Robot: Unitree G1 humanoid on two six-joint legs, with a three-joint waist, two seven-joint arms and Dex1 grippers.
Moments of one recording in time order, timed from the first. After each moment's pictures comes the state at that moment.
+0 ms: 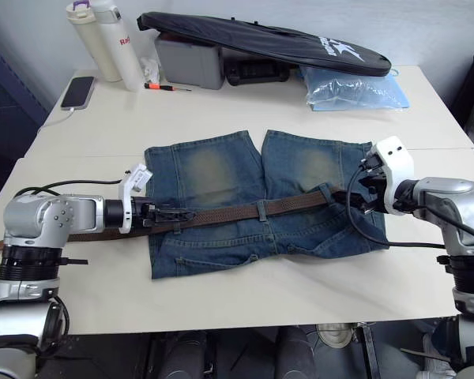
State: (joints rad) left arm -0.64 0.68 0.06 0.08 -0.62 1.36 -0.75; right arm -0.58 -0.91 -0.07 -0.01 0.45 1.04 0.71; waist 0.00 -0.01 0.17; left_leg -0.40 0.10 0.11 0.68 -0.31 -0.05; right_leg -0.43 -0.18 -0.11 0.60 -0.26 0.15
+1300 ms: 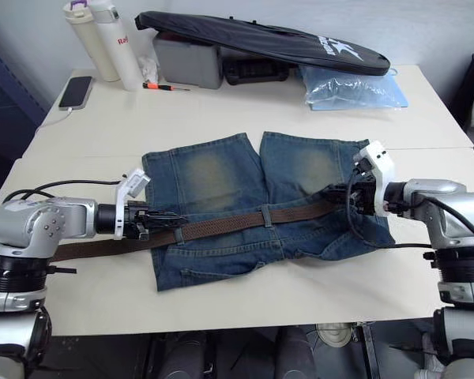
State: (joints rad) left arm -0.58 0.76 0.03 -0.07 -0.65 1.24 -0.91; right arm -0.58 -0.87 -0.02 0.11 0.42 0.71 1.08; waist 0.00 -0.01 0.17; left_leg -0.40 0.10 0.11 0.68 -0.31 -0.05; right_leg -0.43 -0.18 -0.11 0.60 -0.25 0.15
